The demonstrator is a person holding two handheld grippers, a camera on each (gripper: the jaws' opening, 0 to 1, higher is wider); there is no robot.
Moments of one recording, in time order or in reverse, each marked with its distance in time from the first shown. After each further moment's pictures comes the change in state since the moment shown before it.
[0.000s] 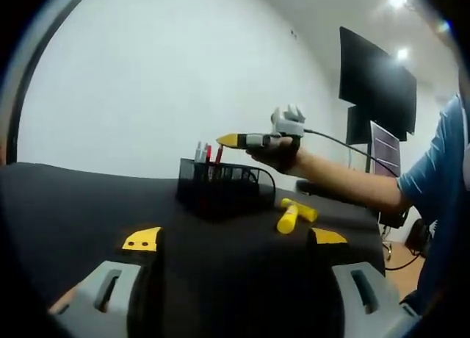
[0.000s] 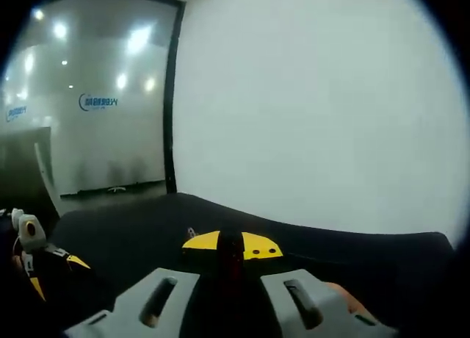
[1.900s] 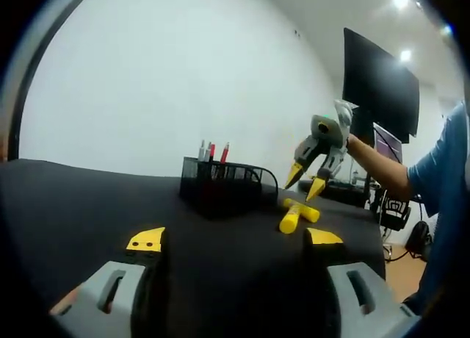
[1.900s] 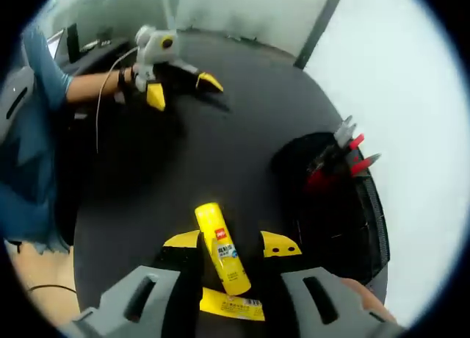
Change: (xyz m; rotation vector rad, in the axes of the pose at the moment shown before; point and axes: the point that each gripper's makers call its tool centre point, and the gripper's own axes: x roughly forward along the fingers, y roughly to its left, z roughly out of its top) left arm -0.001 0.004 -0.001 -0.016 0.004 0.016; right arm -0.145 0.053 -0.115 -0.702 0.827 0.581
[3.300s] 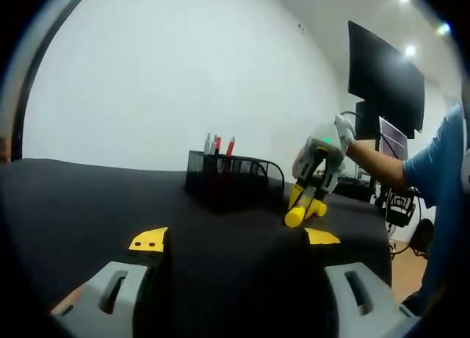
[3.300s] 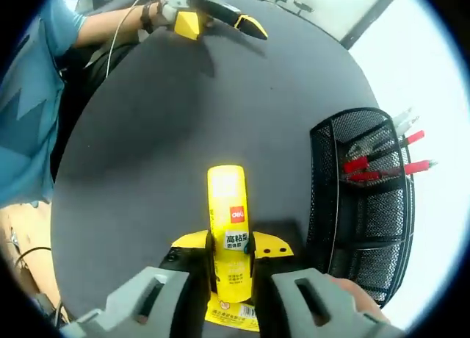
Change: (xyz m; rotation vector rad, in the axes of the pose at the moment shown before) left arm 0.002 0.005 -0.006 0.005 0.036 0.035; right arm 0.034 0.013 -0.032 -0.157 0.153 0.098
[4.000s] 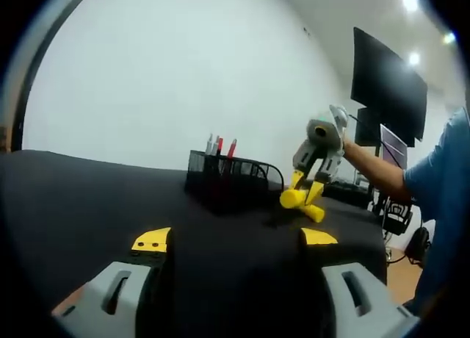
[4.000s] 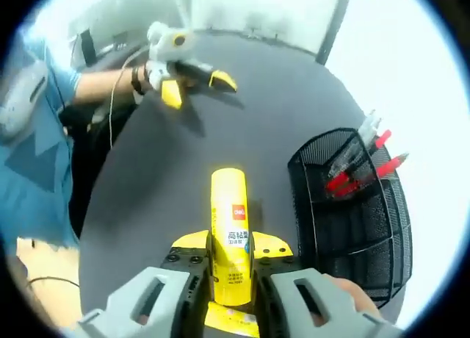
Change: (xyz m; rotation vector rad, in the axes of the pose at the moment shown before) left arm 0.000 0.005 0.003 -0.052 -0.014 -0.004; right arm -0.035 -0.013 0.037 0.200 -0.275 0.047
